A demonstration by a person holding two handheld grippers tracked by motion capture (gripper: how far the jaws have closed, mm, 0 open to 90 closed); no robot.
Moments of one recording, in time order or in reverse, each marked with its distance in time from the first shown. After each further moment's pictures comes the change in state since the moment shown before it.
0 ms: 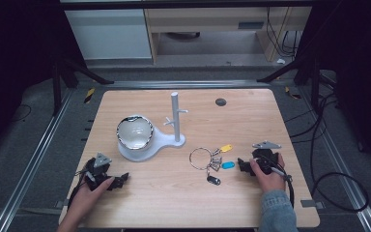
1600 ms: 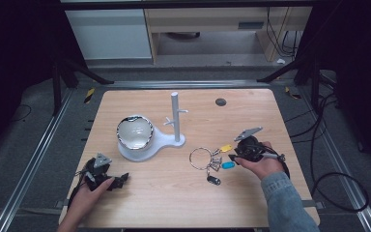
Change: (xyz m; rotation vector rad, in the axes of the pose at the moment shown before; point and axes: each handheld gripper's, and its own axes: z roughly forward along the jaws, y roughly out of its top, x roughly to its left) left arm 0.000 0.000 0.000 -0.005 0.001 -0.001; right arm 0.043 0.067 -0.033 0.165 0.268 -0.349
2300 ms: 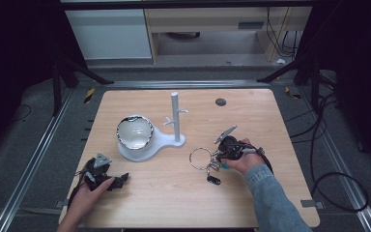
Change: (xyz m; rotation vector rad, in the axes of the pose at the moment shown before) left arm 0.000 0.000 0.000 0.000 -0.002 0.002; right arm 0.018 0.027 0.047 0.132 0.094 -0.119
